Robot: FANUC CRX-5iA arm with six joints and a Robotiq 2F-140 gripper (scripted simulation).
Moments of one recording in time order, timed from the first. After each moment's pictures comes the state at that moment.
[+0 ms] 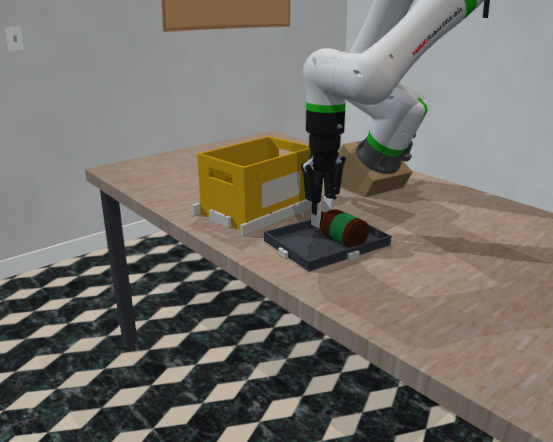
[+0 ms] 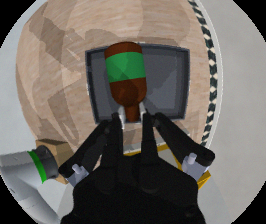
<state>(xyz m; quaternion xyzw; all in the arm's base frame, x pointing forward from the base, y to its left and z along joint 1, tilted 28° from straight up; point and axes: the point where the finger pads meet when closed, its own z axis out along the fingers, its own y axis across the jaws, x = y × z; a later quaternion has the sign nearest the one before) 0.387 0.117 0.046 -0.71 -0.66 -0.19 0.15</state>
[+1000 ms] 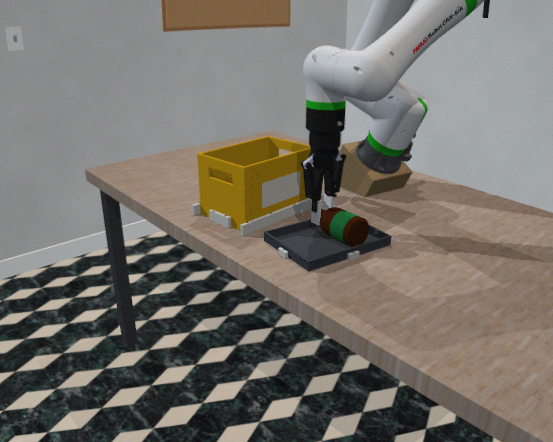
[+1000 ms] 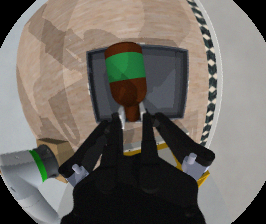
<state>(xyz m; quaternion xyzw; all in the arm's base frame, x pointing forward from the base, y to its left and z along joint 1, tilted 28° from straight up) 0.386 0.114 0.052 -0.71 -0.66 -0.19 0.15</state>
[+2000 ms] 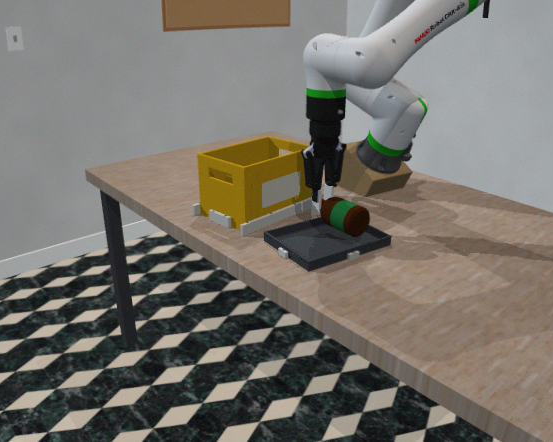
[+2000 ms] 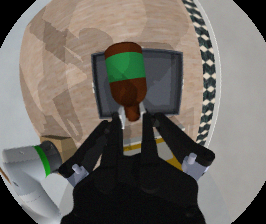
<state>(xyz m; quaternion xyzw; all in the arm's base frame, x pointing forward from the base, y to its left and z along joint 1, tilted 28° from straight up) 0.384 0.102 0.076 -0.71 -0.66 -0.19 0.15</state>
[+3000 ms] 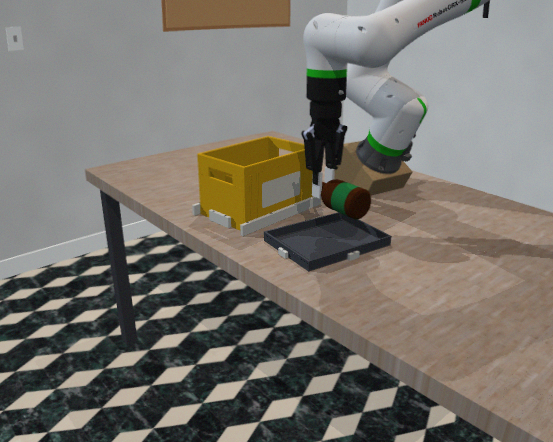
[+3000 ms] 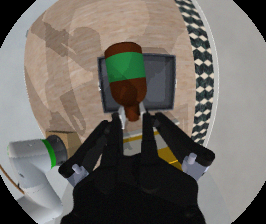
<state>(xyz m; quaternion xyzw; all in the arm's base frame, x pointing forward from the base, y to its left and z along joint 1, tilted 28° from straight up) 0.380 0.081 0.116 -0.71 -0.66 -0.19 0.15</state>
